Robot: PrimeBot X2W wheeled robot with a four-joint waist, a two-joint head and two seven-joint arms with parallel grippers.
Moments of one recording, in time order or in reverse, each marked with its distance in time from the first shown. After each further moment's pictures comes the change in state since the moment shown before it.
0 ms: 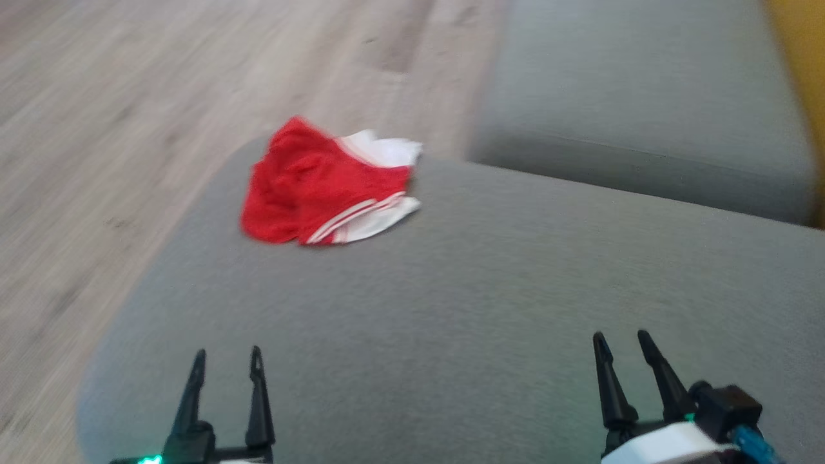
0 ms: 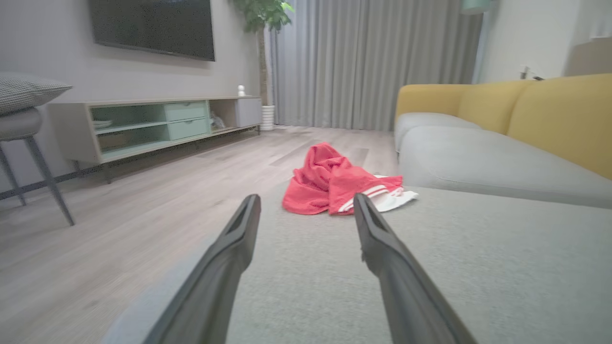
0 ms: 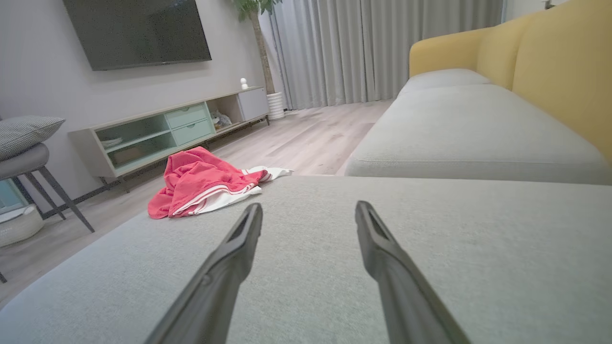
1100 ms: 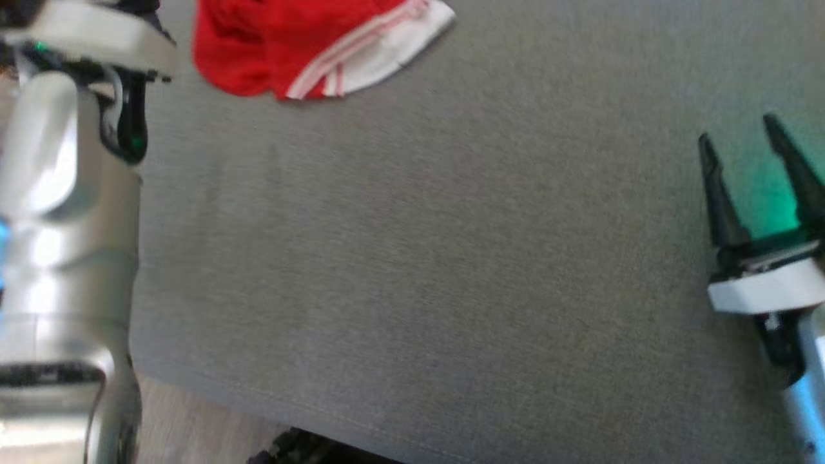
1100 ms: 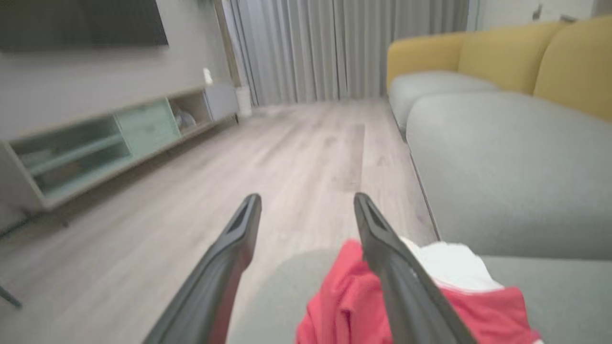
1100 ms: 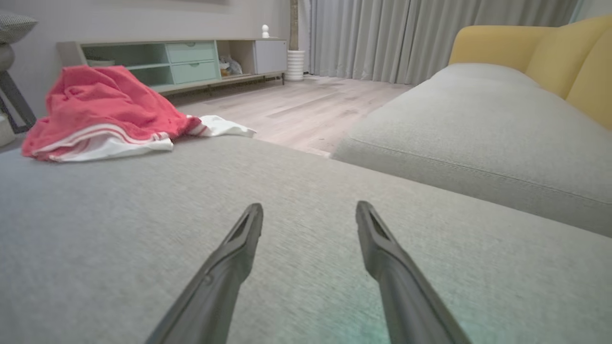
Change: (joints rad) left arm -1.153 0.112 0.087 0.542 -0.133 -0.256 0.103; right arm -0.353 -0.296 -0.045 -0.156 -0.140 0.000 0.000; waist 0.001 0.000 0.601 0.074
